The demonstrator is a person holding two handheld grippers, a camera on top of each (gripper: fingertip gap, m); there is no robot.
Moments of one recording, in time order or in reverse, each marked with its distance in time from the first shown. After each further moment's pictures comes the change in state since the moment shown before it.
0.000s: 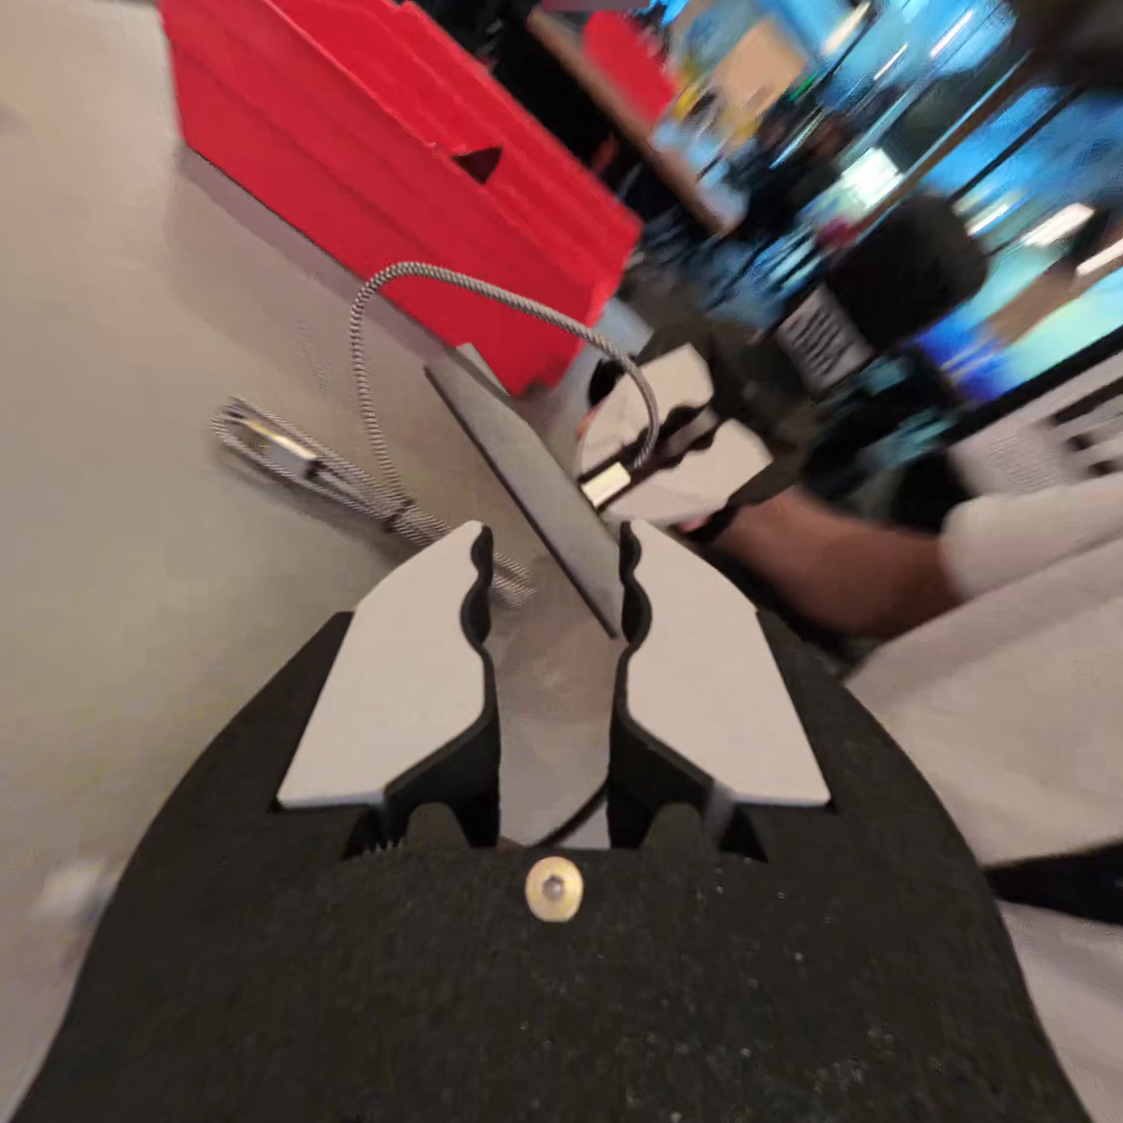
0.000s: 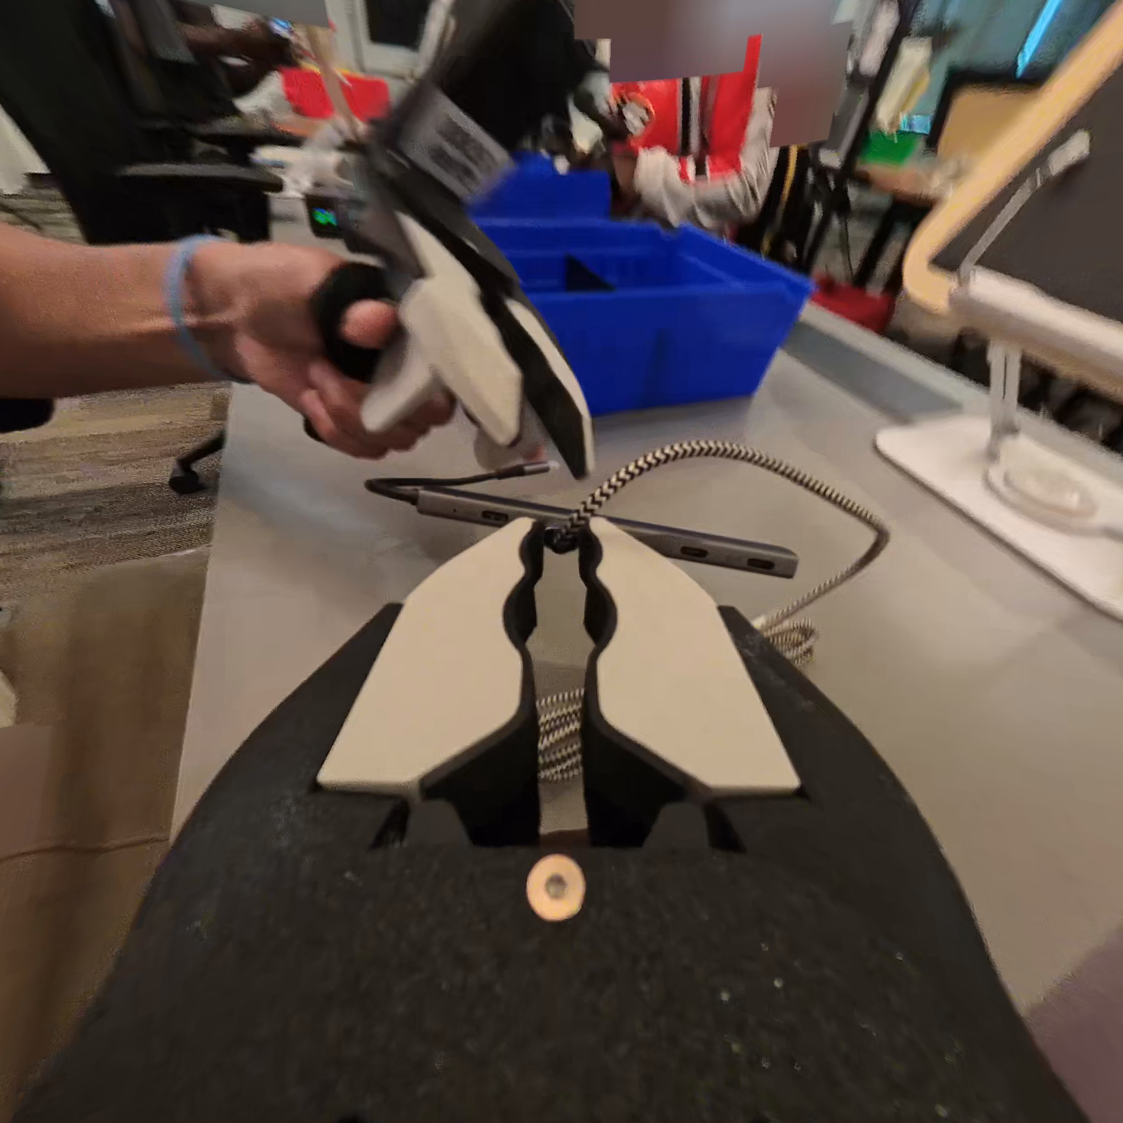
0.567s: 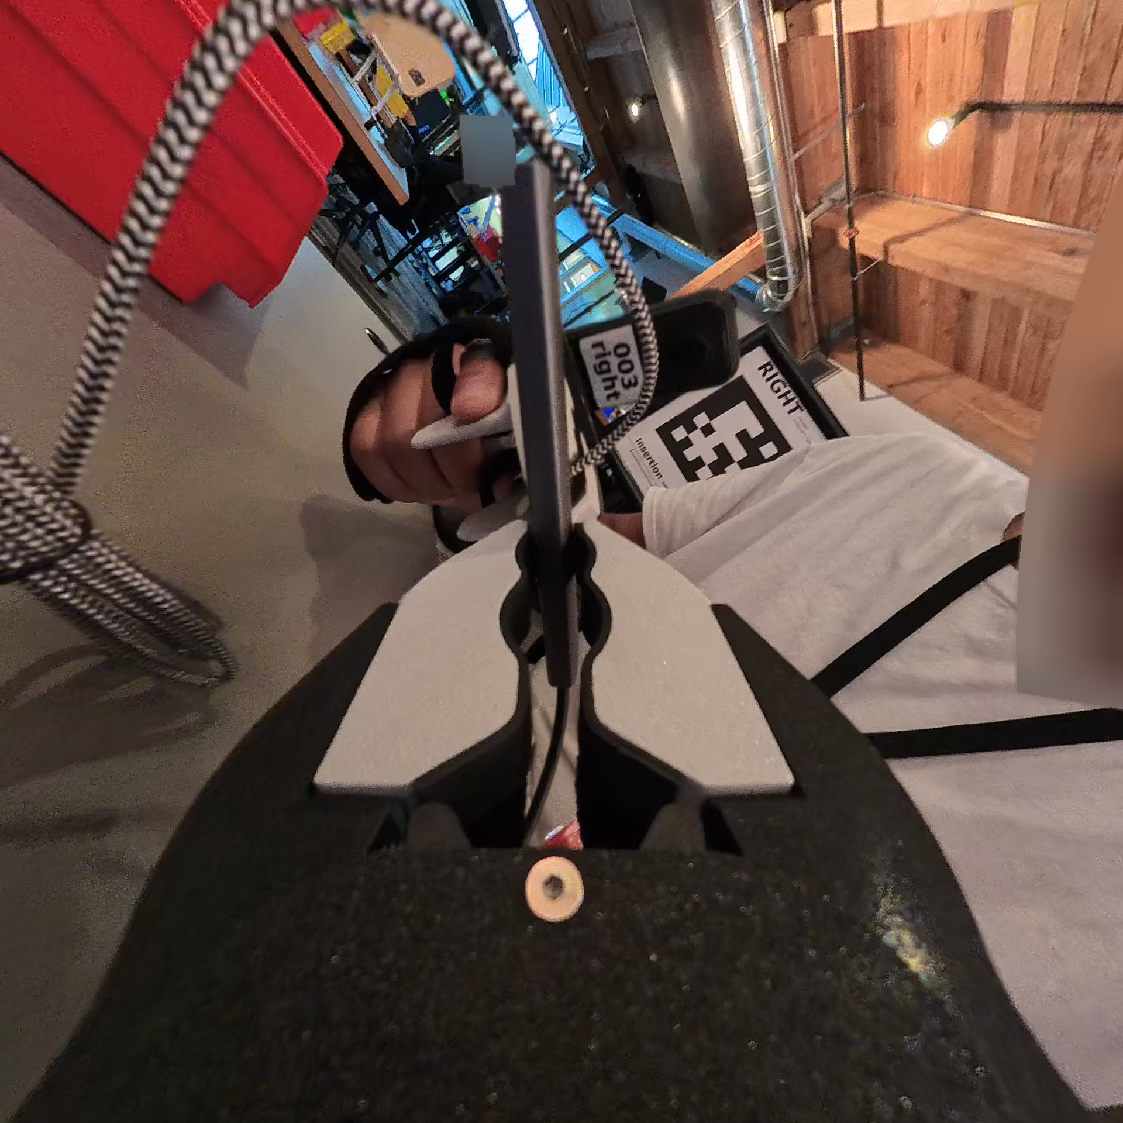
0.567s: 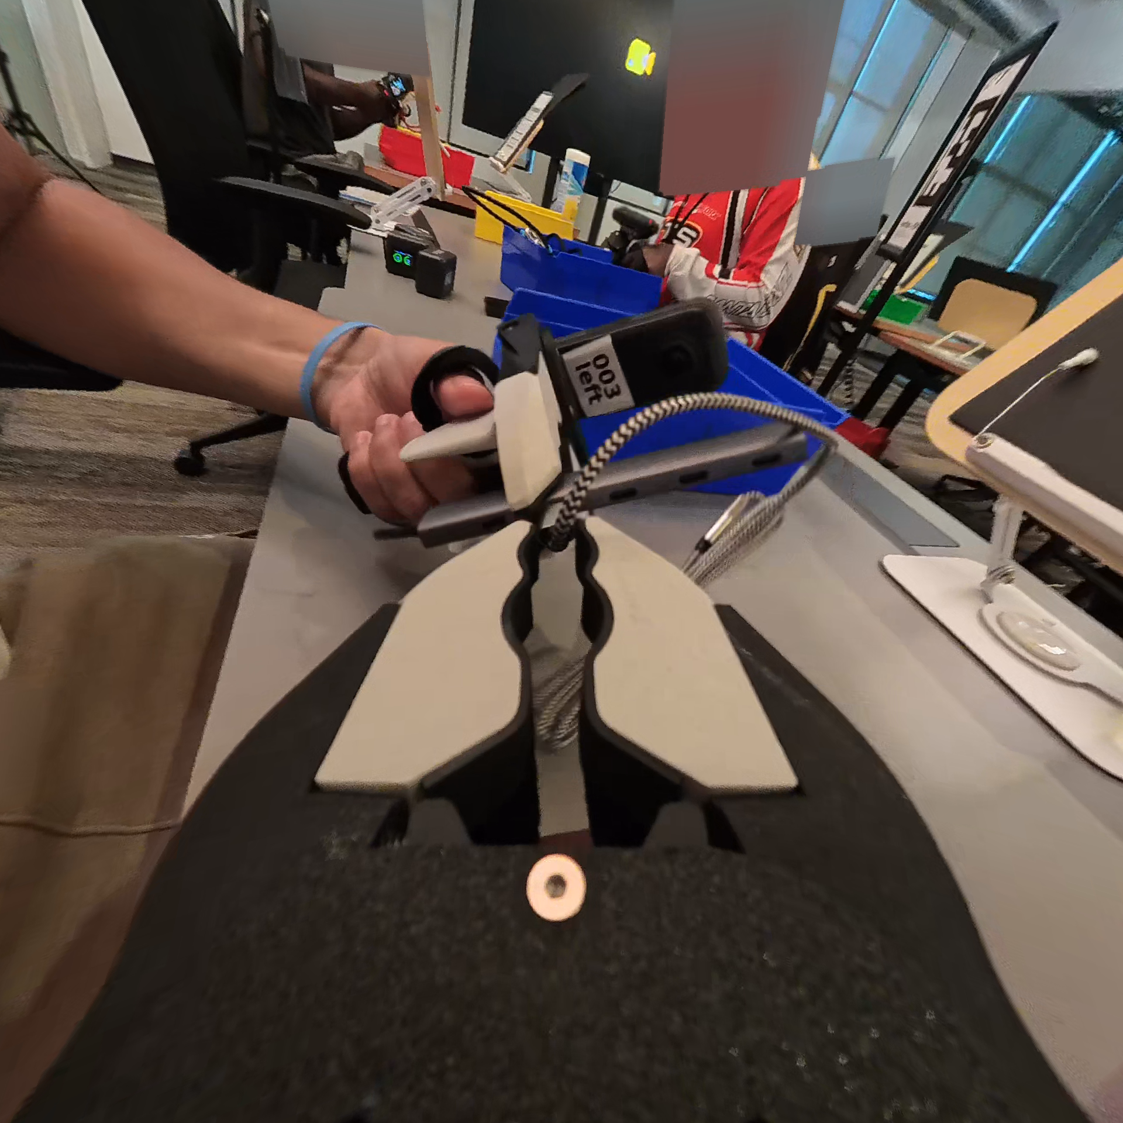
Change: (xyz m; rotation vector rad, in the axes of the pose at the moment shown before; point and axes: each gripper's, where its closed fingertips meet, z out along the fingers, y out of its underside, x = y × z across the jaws) left arm 0.047 0.023 0.006 -0.054 0.523 -0.264; right arm -0.033 -0.017 -0.001 0.111 -0.068 -0.179
